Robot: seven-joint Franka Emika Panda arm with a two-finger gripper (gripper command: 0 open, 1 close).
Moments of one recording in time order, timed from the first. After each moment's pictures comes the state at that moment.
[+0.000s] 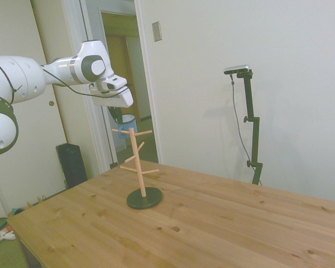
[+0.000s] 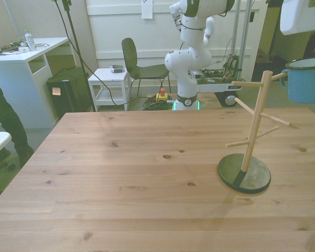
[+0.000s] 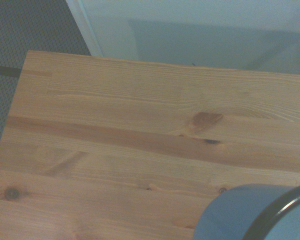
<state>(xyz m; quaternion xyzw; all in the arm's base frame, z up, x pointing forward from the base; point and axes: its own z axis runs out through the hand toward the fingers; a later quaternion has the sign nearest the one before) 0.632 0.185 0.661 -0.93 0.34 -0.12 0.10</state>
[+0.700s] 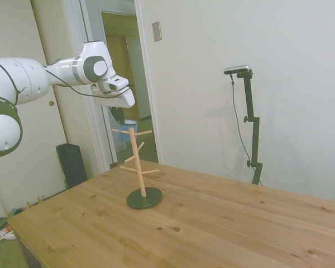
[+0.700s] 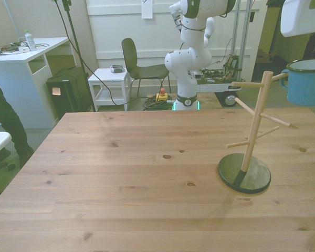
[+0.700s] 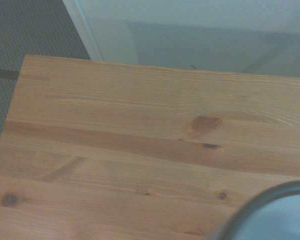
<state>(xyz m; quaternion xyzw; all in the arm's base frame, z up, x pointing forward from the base) 0.637 0.183 0.661 -0.93 0.34 -0.13 0.10</state>
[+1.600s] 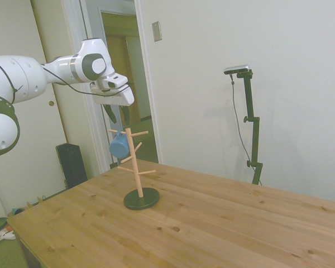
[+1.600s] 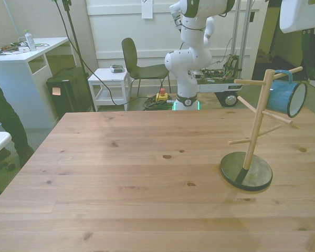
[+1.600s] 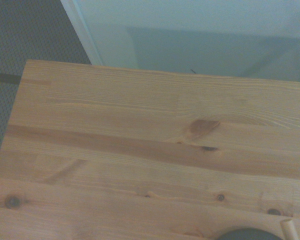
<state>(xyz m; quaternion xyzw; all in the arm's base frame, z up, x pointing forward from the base) 0.627 0.183 0.674 -0.93 0.34 -0.13 0.11</state>
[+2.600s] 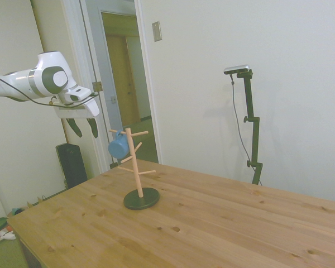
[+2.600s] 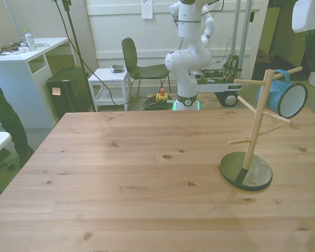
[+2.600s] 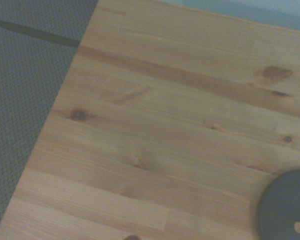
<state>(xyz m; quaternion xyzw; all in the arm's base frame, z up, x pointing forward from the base) 0.509 0.261 0.625 -0.95 0.28 -0.13 0.09</state>
